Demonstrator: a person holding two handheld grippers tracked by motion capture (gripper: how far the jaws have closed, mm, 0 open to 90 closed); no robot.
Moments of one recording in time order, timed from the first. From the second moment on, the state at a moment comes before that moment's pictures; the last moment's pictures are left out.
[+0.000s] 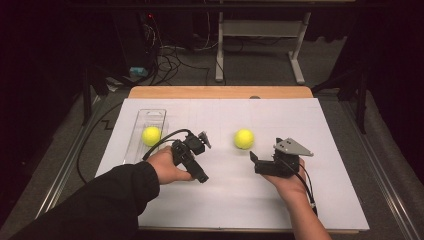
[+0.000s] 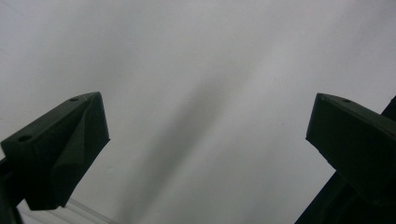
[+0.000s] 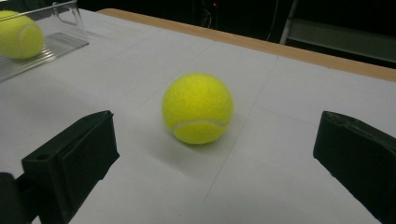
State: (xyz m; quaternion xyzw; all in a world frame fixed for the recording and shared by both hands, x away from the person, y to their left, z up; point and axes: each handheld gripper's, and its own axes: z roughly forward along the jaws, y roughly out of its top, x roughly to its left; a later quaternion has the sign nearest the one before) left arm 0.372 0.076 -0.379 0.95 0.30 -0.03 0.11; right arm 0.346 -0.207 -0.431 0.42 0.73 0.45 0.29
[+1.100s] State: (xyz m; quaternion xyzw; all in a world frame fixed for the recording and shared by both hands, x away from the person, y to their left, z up) left arm 0.370 0.070 -0.379 0.95 0.30 -0.03 0.11; right arm 0.398 -0.170 -0.439 0.43 0.75 0.43 0.27
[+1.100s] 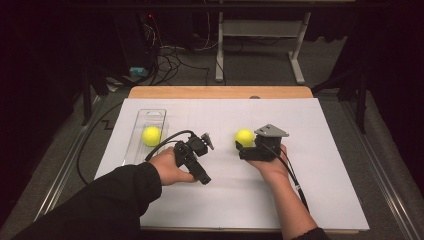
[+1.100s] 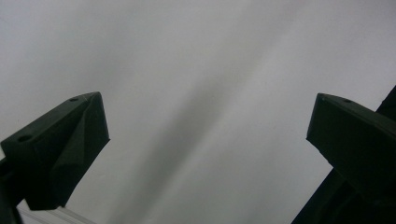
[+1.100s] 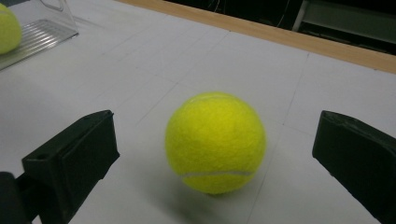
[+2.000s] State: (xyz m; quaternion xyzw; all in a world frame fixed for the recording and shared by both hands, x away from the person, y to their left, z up) left arm 0.371 0.073 -0.379 0.95 0.30 -0.04 0.11; right arm 0.419 -0.157 -0.460 0.44 0.78 0.38 0.24
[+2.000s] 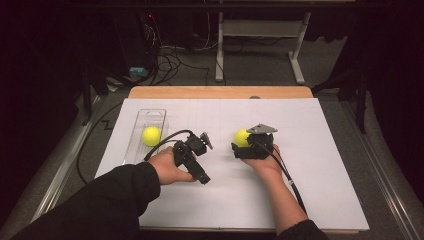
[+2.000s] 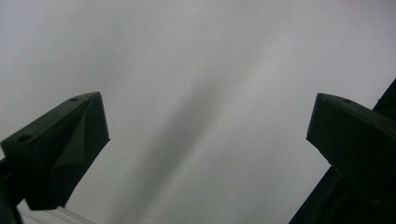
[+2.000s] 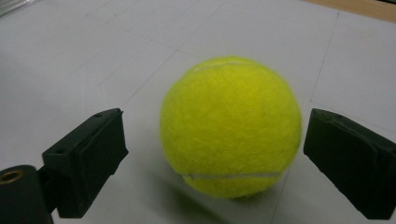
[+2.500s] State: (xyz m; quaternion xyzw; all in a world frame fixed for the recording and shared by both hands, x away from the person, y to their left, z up) left arm 0.371 0.074 -0.379 0.95 0.30 -0.04 0.11; right arm 0.427 -0.158 -0.467 0.45 0.78 0.37 0.23
